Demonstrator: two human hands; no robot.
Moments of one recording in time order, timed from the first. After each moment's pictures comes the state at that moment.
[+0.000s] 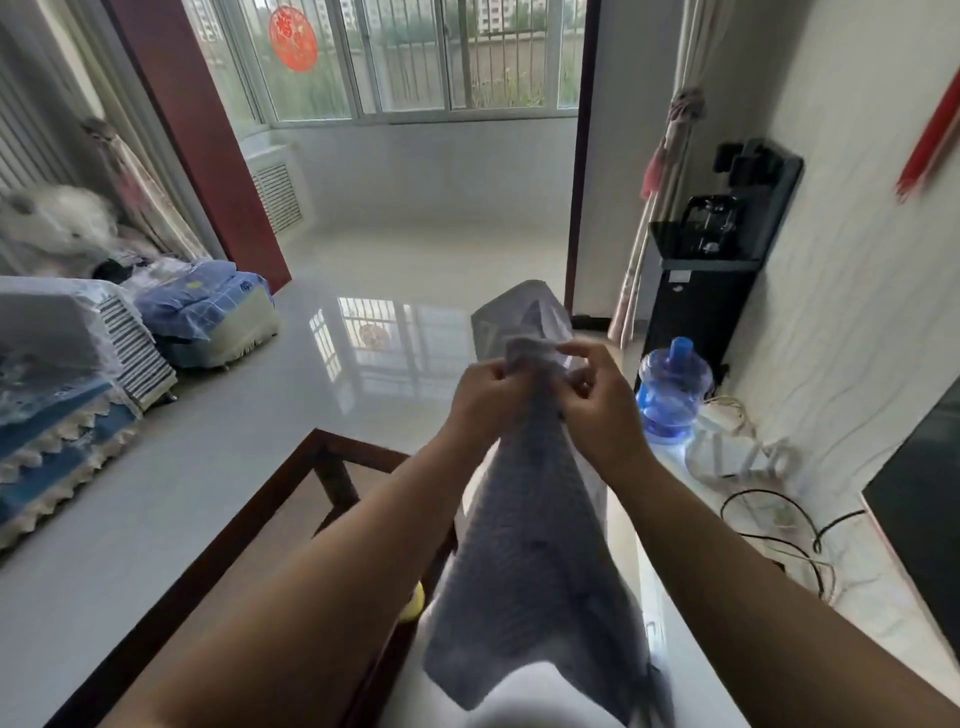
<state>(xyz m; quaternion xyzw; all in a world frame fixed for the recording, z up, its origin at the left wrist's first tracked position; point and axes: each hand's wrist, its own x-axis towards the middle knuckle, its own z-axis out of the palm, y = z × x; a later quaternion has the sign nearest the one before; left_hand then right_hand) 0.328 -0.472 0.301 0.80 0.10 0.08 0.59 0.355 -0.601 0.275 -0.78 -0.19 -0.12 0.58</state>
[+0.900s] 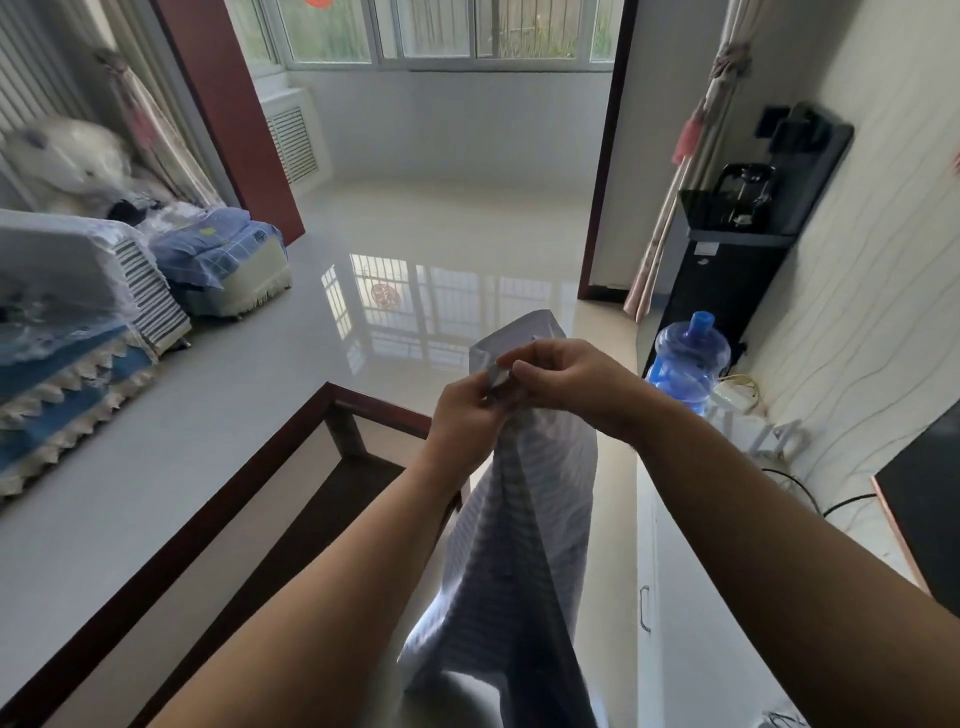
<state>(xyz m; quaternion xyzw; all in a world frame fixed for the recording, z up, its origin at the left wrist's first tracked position) 0.276 -0.449 0.248 0.72 0.04 0.13 0.68 0.338 -0.583 0.302 -0.74 -0.30 0.24 0.55</state>
